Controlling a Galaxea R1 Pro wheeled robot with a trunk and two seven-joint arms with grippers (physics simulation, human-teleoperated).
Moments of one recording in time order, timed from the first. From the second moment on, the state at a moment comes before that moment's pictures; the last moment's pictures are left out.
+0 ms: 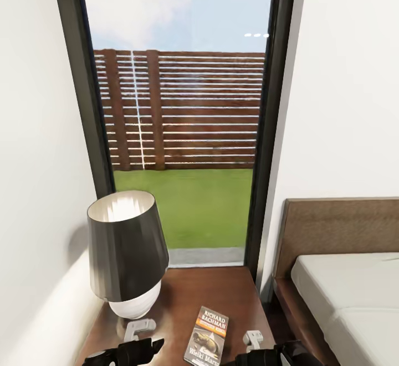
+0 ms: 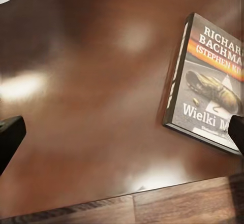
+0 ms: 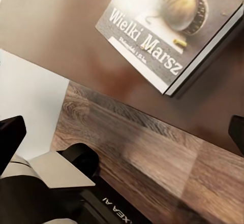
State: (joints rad) left arm -0.13 -0.01 -0.02 -1.01 0.21 0.50 -0.19; right arm -0.43 -0.03 0.06 -0.38 0.02 0.41 0.80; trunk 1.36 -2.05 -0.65
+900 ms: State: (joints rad) left arm -0.13 -0.01 -0.02 -1.01 0.21 0.50 -0.19; right arm -0.43 -0.03 0.06 -0.38 0.02 0.41 0.80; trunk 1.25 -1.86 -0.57
